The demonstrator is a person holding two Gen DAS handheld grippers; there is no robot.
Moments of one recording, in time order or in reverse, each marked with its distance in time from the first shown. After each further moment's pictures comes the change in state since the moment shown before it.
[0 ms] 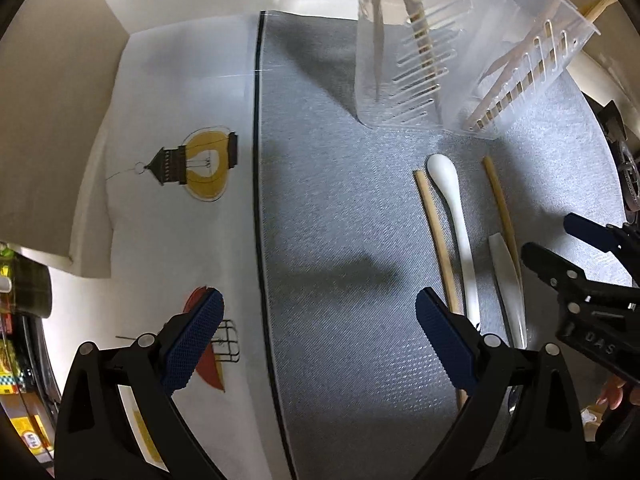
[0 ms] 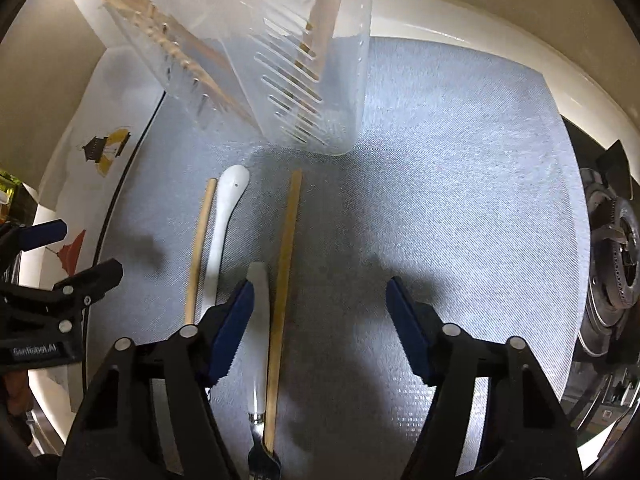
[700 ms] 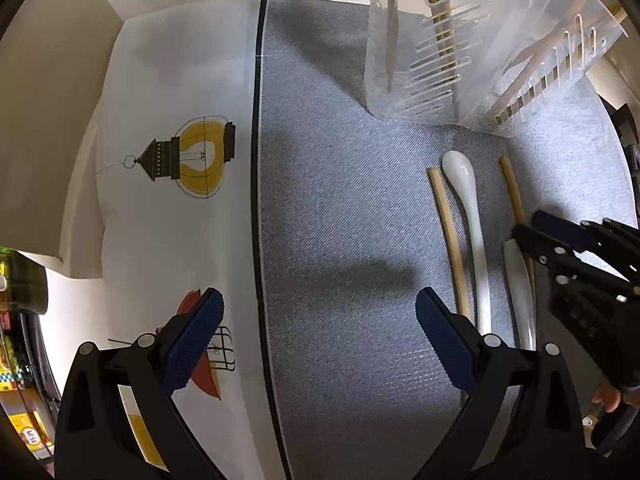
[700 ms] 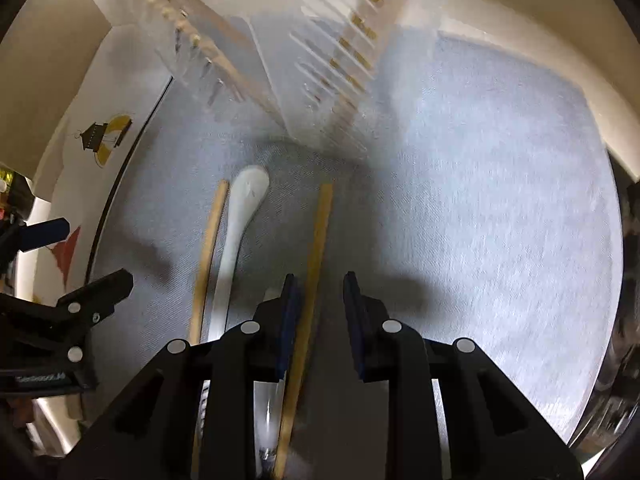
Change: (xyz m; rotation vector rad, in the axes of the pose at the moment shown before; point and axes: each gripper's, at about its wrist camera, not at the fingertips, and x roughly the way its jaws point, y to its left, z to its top) left arm 0.010 0.000 0.003 -0.024 0.038 0.010; right arm 0.029 0.029 0.016 -0.090 0.020 0.015
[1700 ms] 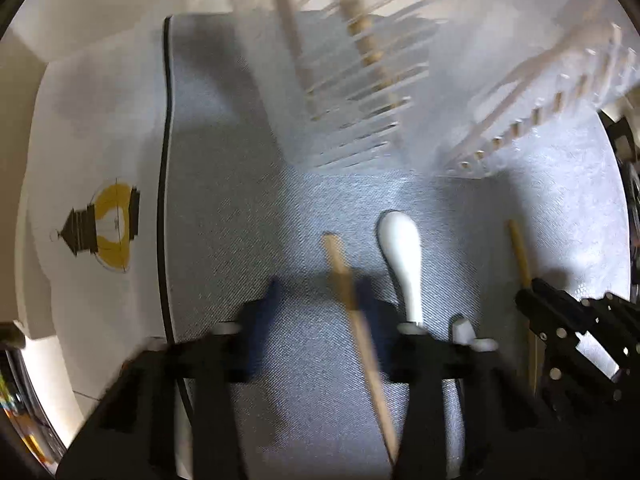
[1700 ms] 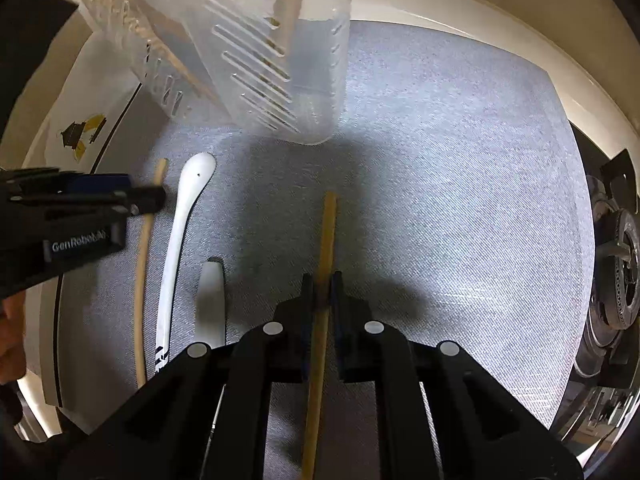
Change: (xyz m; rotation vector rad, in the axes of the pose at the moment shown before) left arm 0.008 -0.043 0.063 0.047 0.017 -0.077; right arm -0.006 -0.034 -0.022 0.036 0.004 -0.040
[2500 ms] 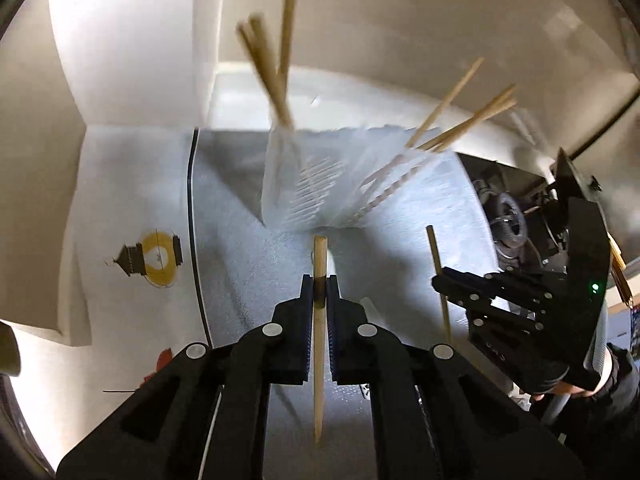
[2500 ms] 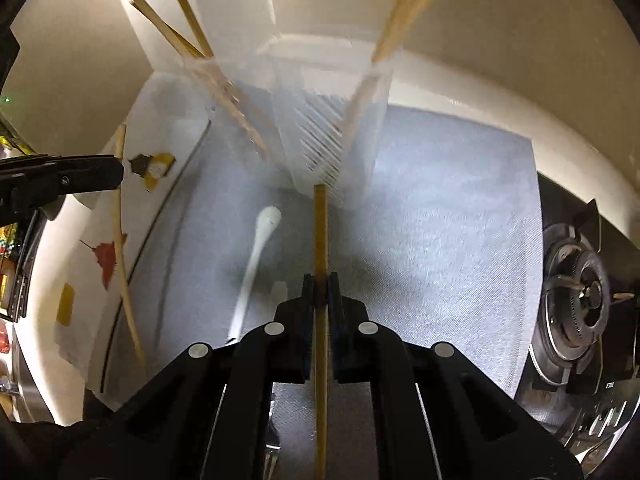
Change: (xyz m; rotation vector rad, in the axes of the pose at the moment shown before) left arm -0.130 0.043 -0.039 0.056 -0.268 -0.303; right arm -0.093 0.010 -0.003 -0.061 -0.155 0.053
